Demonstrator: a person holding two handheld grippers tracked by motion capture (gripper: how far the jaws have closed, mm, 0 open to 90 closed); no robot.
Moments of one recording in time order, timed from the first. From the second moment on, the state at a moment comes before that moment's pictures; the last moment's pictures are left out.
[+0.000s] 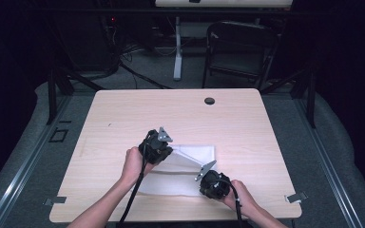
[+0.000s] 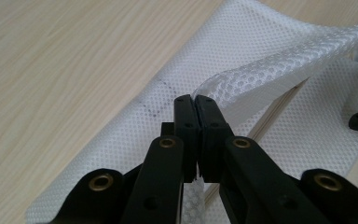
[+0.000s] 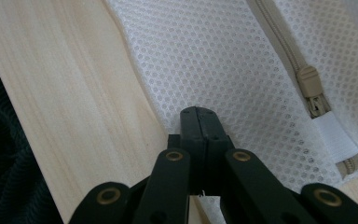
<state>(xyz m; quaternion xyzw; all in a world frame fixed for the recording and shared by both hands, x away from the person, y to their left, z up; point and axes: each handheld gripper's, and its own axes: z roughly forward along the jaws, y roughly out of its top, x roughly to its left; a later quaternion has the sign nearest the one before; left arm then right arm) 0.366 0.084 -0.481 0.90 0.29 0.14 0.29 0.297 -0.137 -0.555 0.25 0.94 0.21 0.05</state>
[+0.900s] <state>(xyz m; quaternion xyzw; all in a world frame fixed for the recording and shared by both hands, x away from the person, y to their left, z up) 0.402 0.088 -0.453 0.88 0.32 0.19 0.30 0.297 -0.138 -0.554 0.25 0.95 0.21 0.04</state>
